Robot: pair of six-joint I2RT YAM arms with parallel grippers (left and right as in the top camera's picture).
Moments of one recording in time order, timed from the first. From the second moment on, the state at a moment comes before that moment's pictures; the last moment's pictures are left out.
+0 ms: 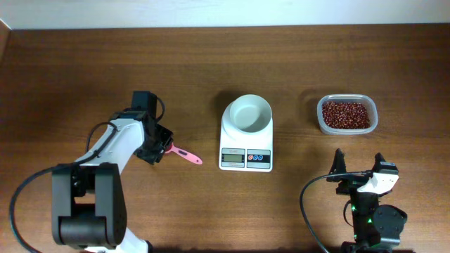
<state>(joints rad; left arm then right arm) -0.02 1.76 1.03 -0.74 0.05 -1.06 -0.13 0.02 0.01 -0.07 -0.05 0.10</state>
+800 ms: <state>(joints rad) -0.02 1.80 1.03 -0.73 0.03 -1.10 -0.13 0.02 0.01 -0.07 -0.05 0.10</state>
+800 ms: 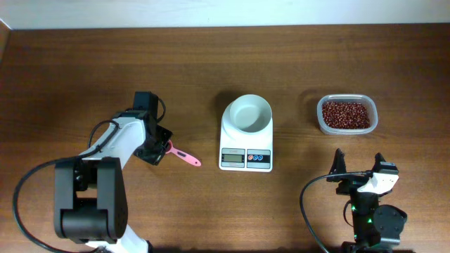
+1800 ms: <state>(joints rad) -0.02 1.50 1.02 -0.92 0.05 -1.19 -0.13 0.02 0.01 -0.07 -0.05 0.10</state>
